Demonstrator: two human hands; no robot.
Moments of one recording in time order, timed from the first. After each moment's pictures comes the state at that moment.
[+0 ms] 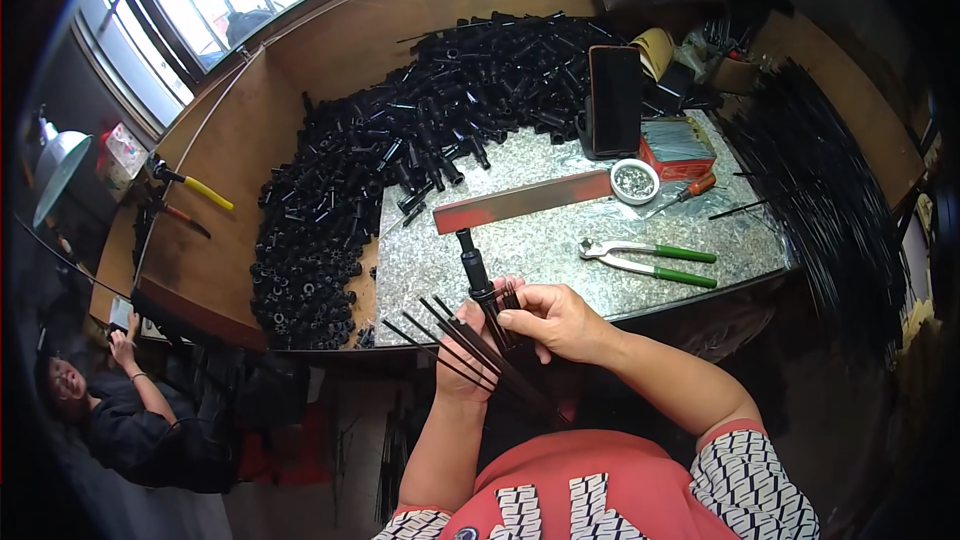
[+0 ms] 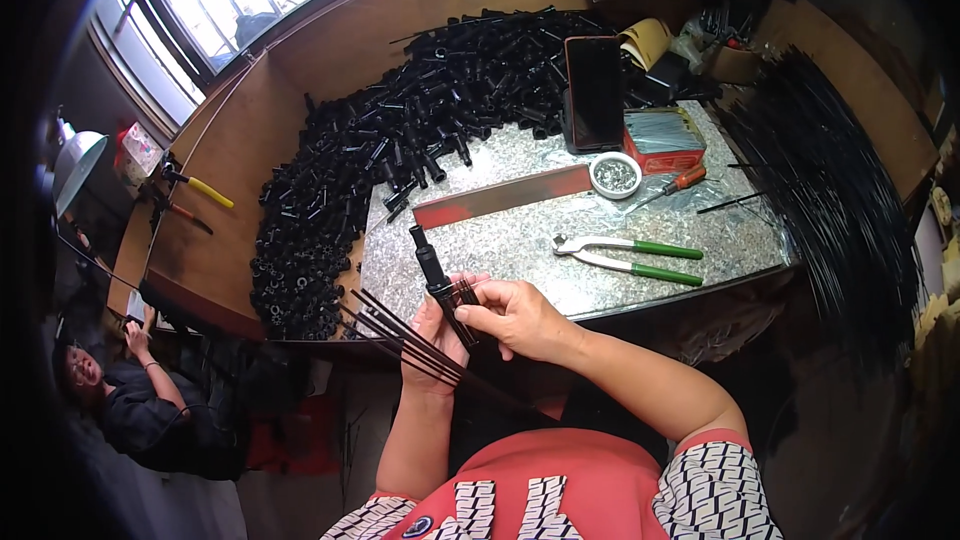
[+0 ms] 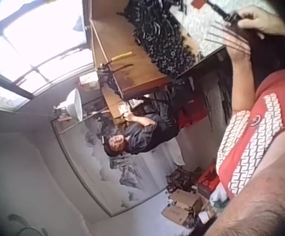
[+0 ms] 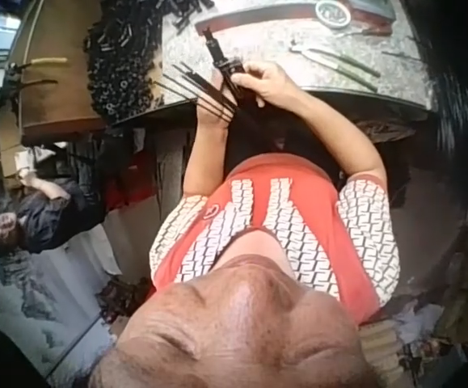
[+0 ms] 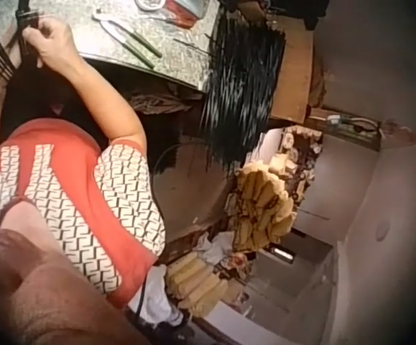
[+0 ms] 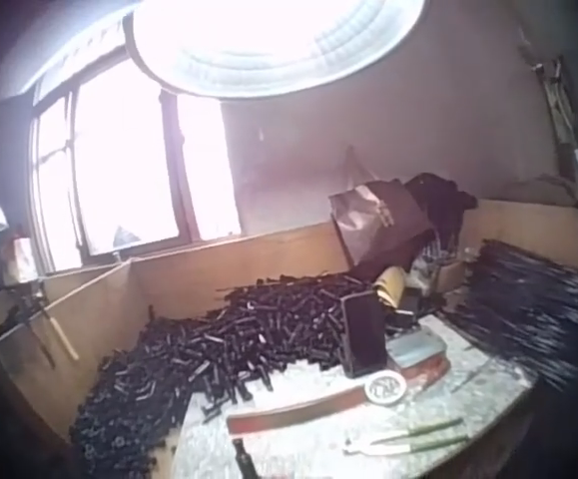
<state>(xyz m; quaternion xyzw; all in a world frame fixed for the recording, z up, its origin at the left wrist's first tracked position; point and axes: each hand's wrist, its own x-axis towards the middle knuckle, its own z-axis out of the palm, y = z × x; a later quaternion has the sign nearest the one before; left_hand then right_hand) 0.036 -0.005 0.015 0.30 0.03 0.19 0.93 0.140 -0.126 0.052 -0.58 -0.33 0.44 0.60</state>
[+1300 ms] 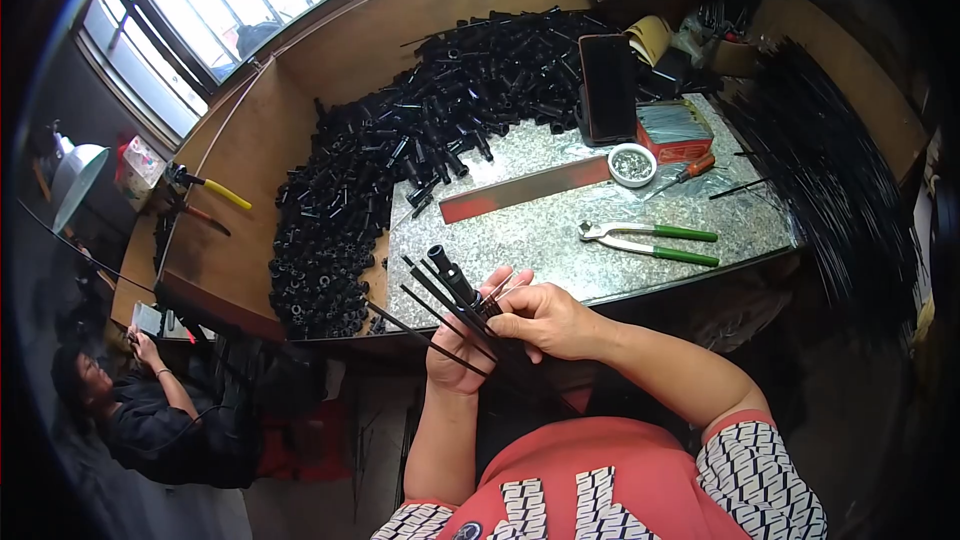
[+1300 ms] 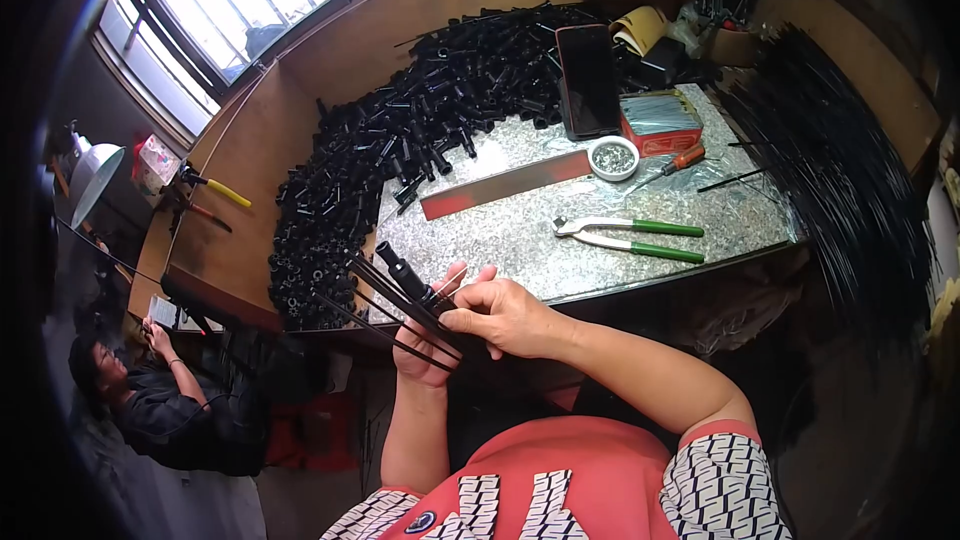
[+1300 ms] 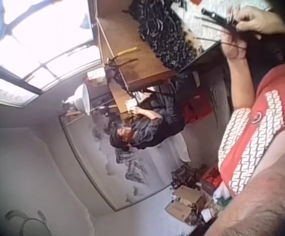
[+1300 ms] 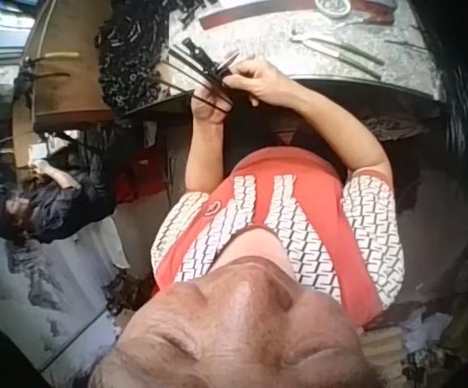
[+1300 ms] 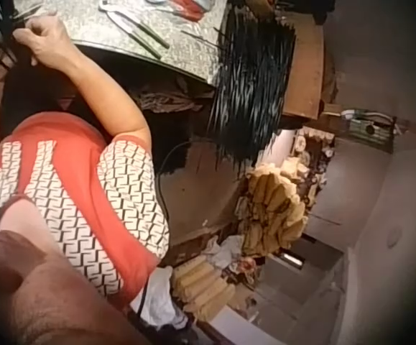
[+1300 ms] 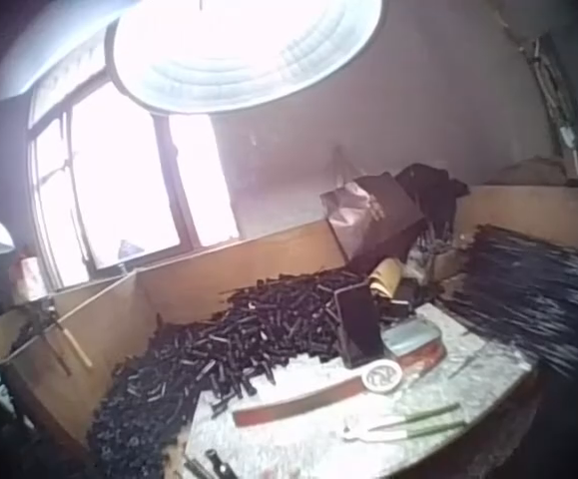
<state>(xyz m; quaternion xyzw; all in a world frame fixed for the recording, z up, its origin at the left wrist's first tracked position) 0.013 -0.004 0.023 0.31 -0.08 0.11 0.94 0.121 -0.131 0.058 -0.53 -0.41 0.44 0.60</state>
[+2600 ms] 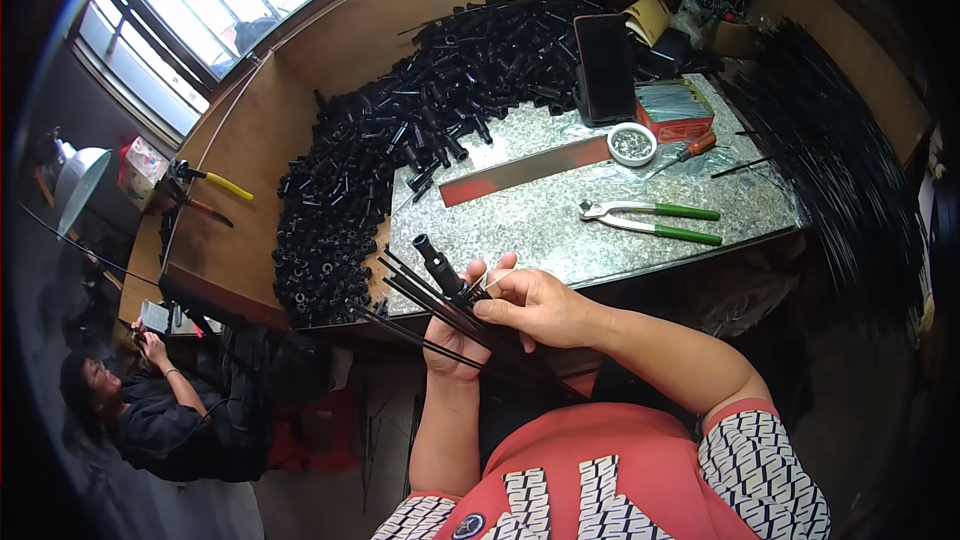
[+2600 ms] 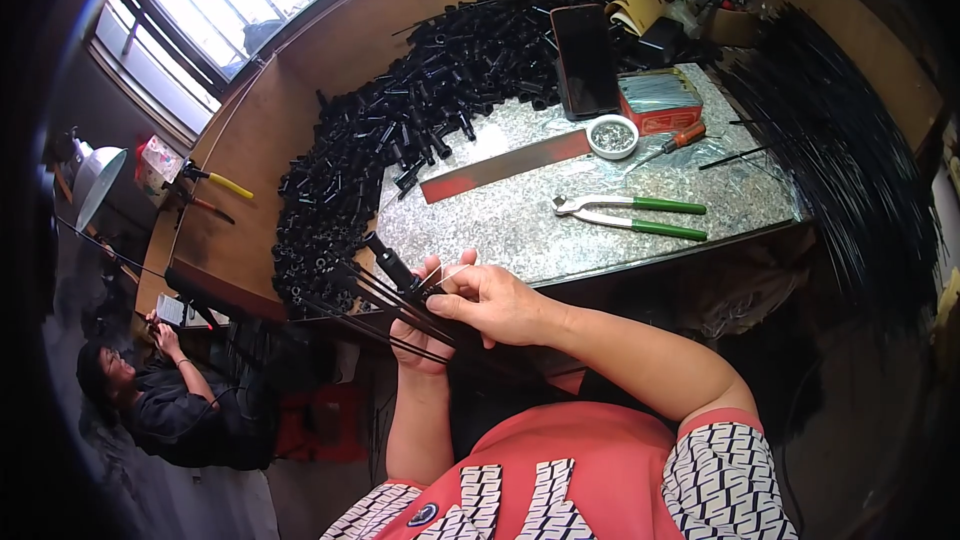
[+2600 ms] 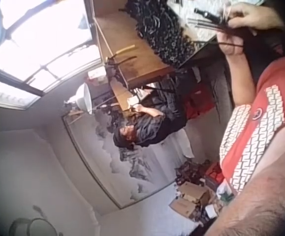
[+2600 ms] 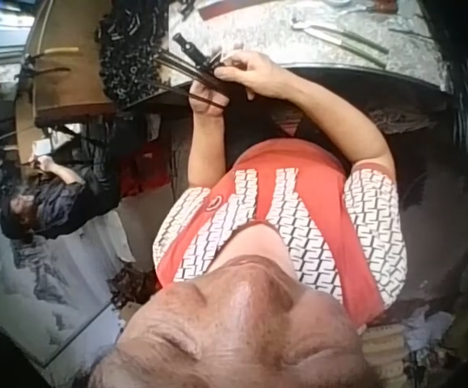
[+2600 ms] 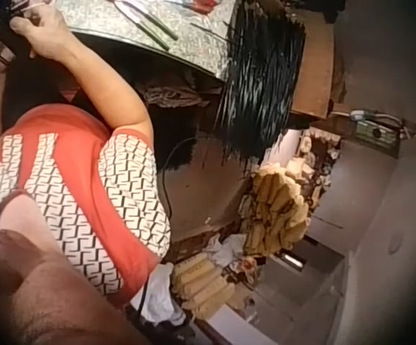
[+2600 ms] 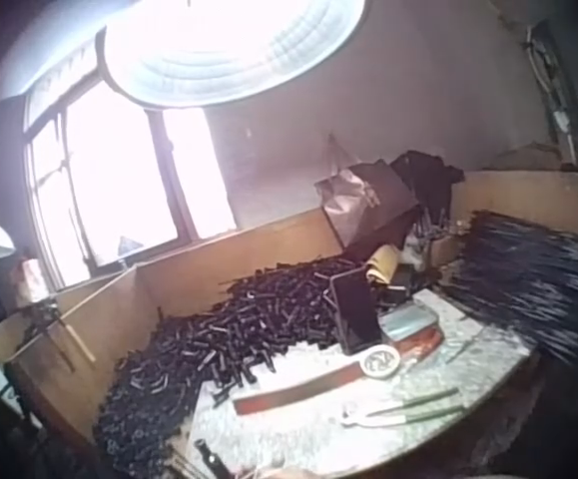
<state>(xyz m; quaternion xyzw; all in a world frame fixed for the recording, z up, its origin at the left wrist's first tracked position) 0.009 0.001 0.015 0.30 -0.18 0.13 0.93 0.110 -0.126 0.057 -0.52 -0.42 0.43 0.61</state>
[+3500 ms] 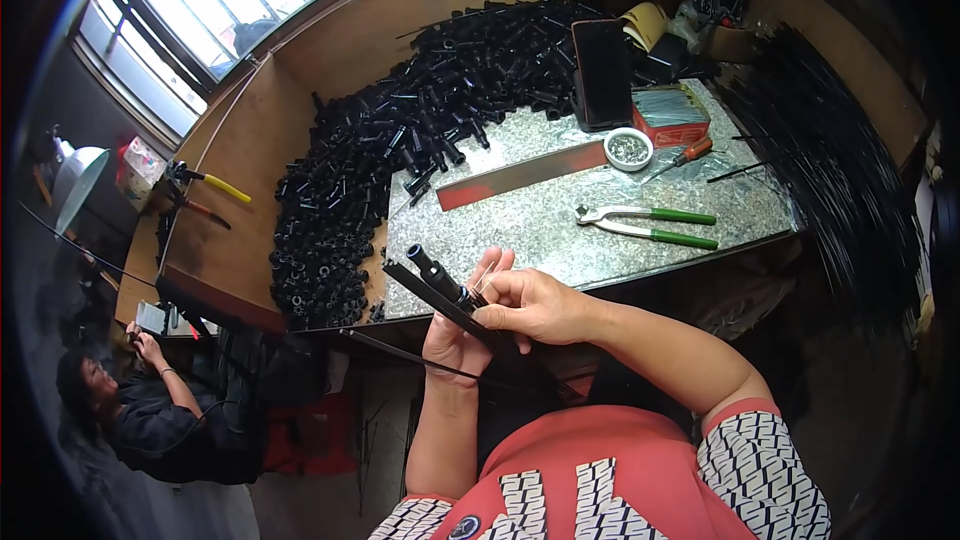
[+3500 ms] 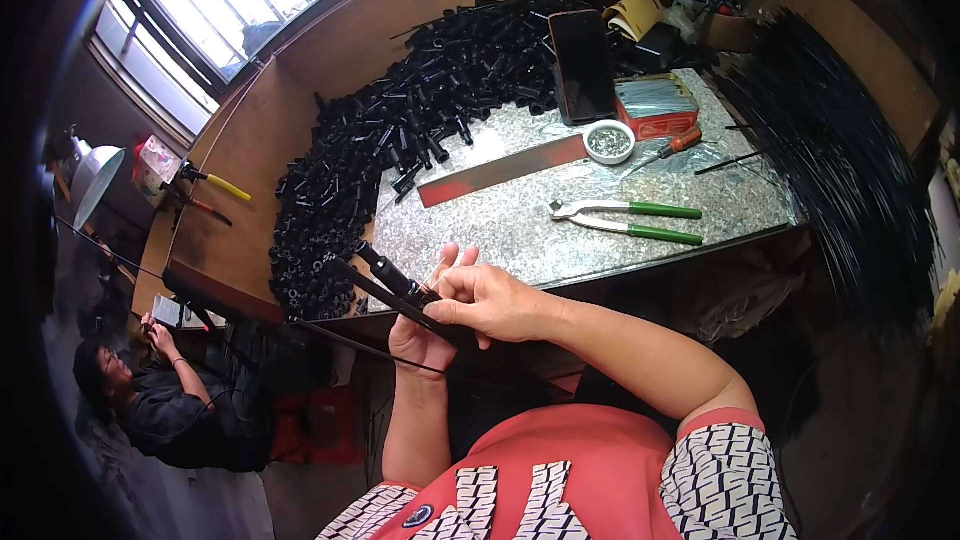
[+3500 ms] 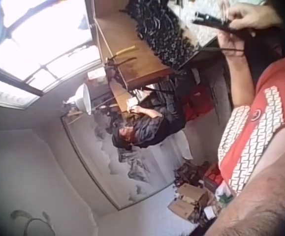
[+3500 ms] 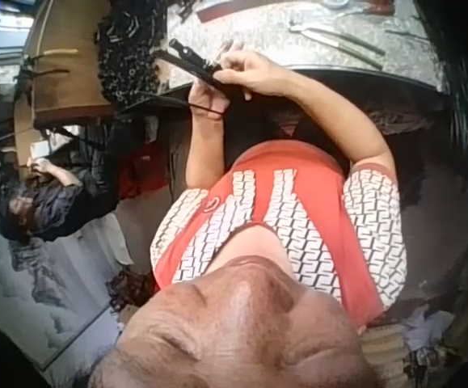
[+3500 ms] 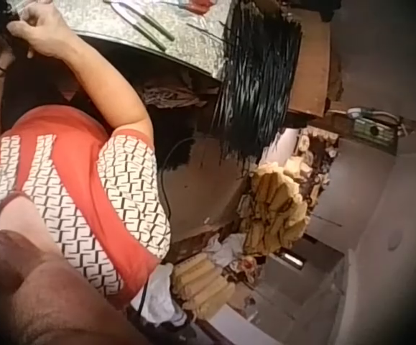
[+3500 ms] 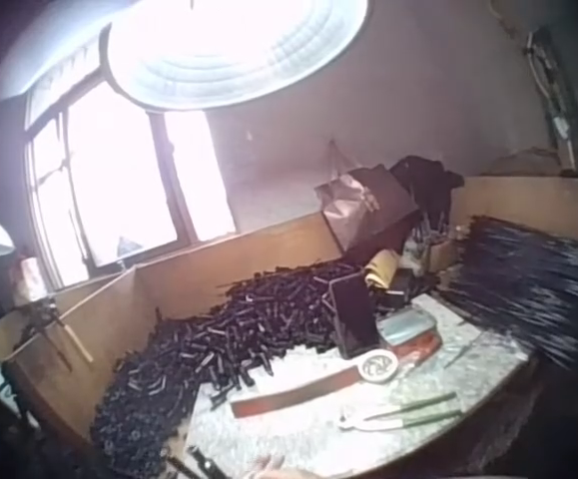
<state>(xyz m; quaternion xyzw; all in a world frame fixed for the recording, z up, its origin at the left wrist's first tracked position) 0.010 -0.008 0.025 0.36 -0.06 0.15 0.92 0.120 -0.125 0.060 -0.49 -0.43 0.48 0.59</state>
